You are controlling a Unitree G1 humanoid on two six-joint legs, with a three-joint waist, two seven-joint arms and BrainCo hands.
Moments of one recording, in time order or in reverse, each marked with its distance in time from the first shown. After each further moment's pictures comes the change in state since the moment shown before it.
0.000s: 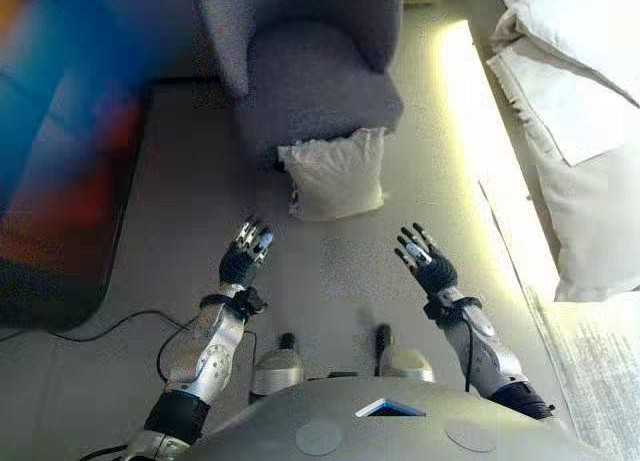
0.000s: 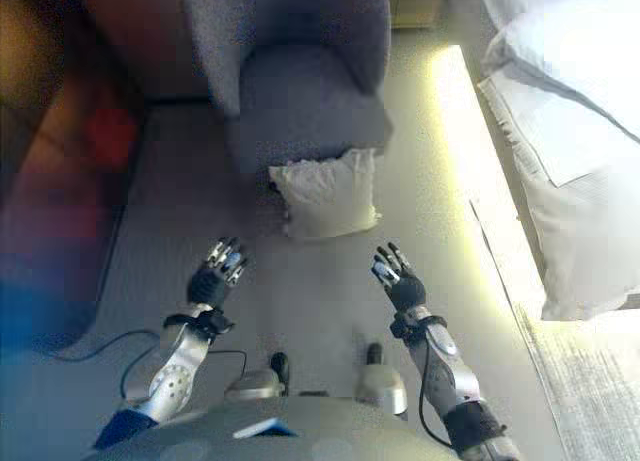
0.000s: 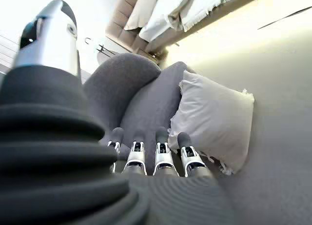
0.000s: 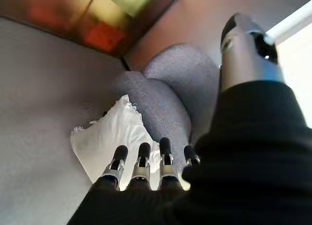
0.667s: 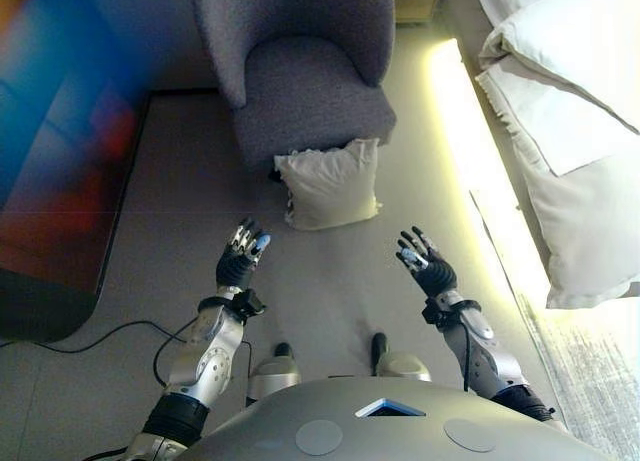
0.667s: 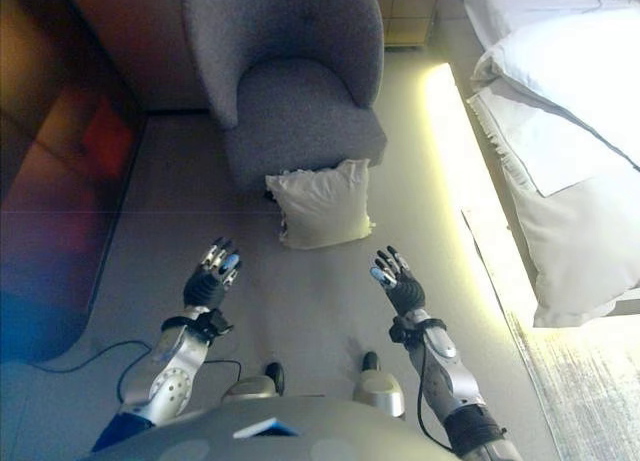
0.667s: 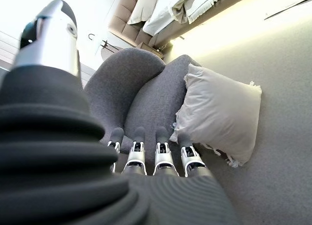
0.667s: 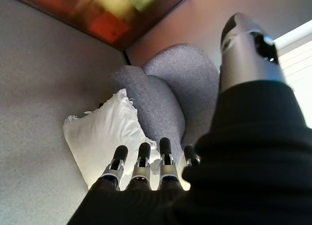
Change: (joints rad) left arm 0.029 0.000 0.008 0.001 0.046 -0.013 0.042; right arm 0.012 -0.001 0.005 0.001 -0.090 -0.012 -0.022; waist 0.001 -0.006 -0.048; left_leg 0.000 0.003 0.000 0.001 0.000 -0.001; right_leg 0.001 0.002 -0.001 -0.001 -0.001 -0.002
